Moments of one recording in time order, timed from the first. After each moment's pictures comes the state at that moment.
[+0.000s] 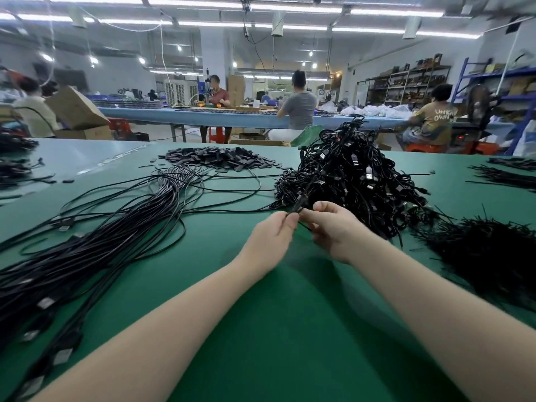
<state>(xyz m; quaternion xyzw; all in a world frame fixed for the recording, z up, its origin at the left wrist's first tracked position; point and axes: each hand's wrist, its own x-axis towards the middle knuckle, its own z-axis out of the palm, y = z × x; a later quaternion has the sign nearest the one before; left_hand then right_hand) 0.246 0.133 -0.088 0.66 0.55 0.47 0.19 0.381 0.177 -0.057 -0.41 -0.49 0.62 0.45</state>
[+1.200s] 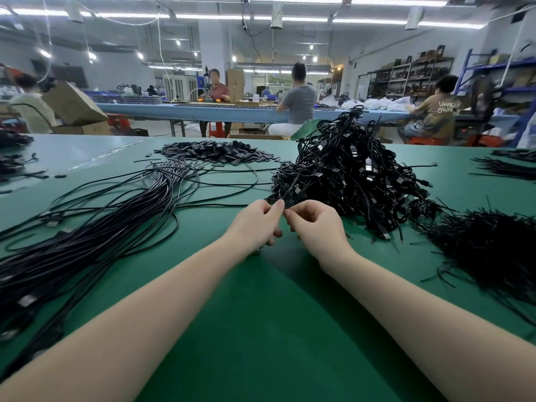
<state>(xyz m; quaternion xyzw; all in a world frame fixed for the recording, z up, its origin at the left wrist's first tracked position) 0.238 0.143 -0.072 0.55 0.63 0.45 0.30 0.365 0.169 -0.085 -0.42 -0.67 0.36 0.50</state>
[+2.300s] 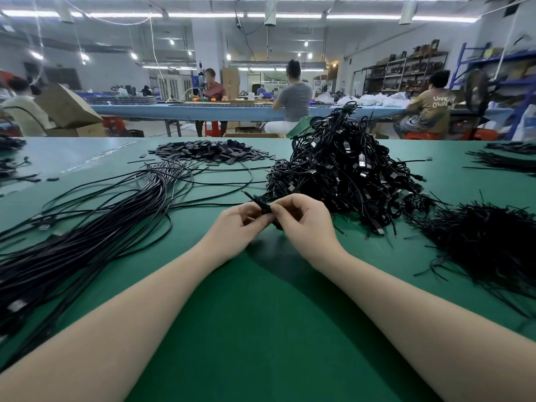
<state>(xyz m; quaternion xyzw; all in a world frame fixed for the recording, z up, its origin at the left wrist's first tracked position) 0.212 0.141 -0.091 0.65 0.54 0.49 0.21 0.361 0.163 -0.083 -0.34 -0.72 0.29 0.53</state>
